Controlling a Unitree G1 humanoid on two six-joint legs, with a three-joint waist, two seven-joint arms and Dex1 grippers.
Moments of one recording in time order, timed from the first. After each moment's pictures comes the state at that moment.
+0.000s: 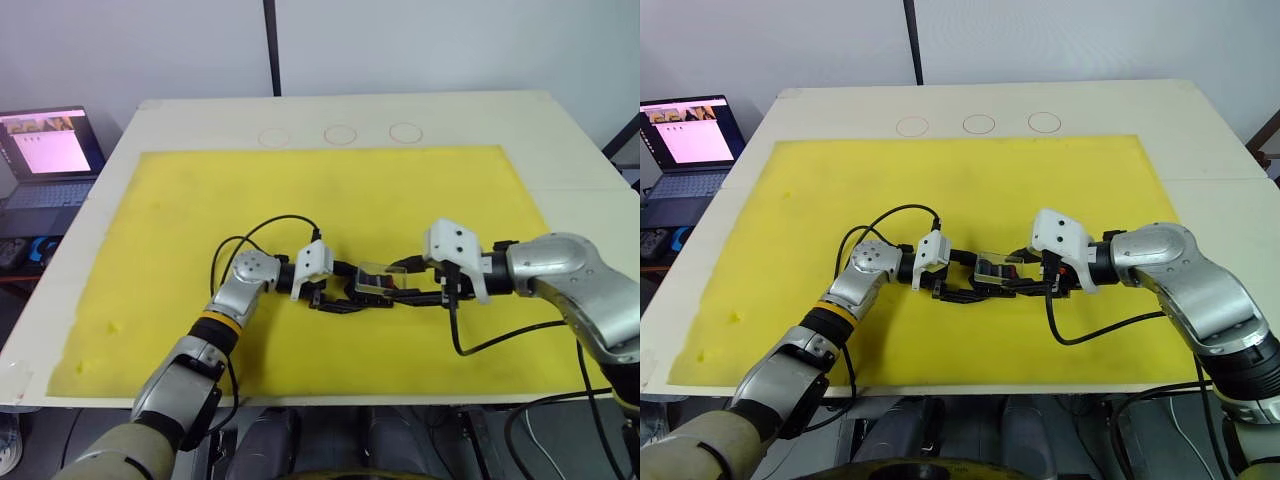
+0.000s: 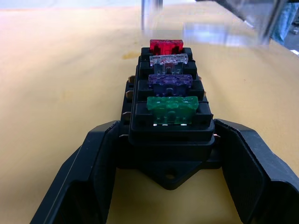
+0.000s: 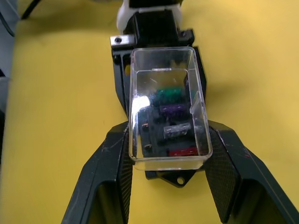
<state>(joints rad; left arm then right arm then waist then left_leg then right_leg) -0.66 0.20 -0.33 0.65 -0.19 -0.24 -1.29 -0.40 -0.95 0.15 -0.42 0.44 0.68 1.07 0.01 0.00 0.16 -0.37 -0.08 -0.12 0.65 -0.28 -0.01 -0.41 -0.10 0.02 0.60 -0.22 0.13</state>
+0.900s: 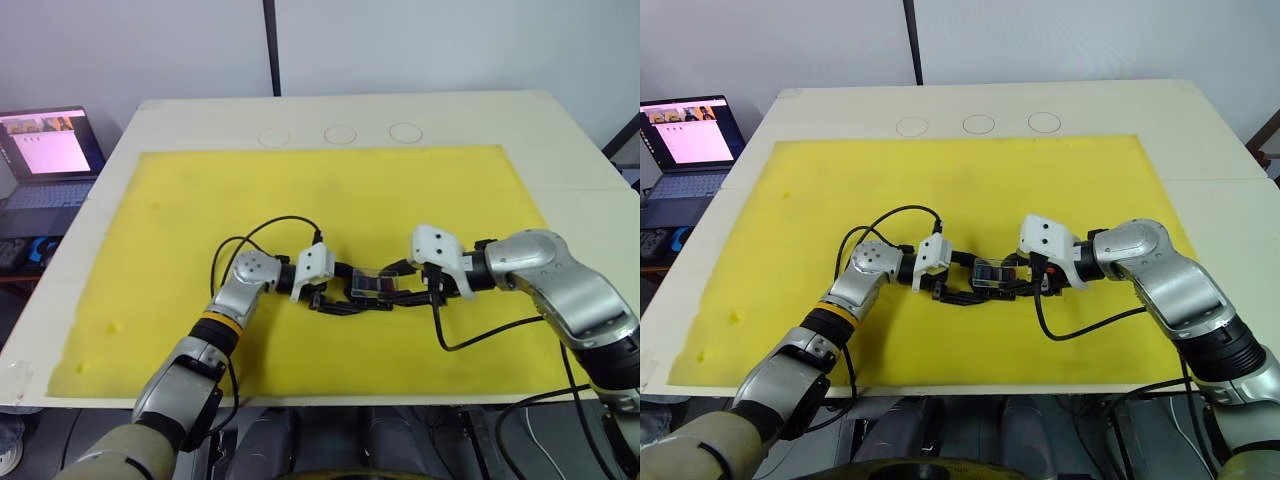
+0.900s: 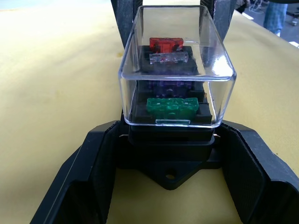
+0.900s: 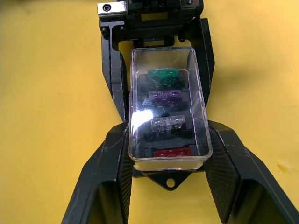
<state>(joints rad) -0.66 0.20 -0.32 0.65 -0.14 -0.25 -1.29 -0.48 -0.90 0.25 -0.30 0.33 0.63 1.14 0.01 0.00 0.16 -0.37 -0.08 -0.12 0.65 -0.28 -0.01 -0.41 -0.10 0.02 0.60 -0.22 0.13</state>
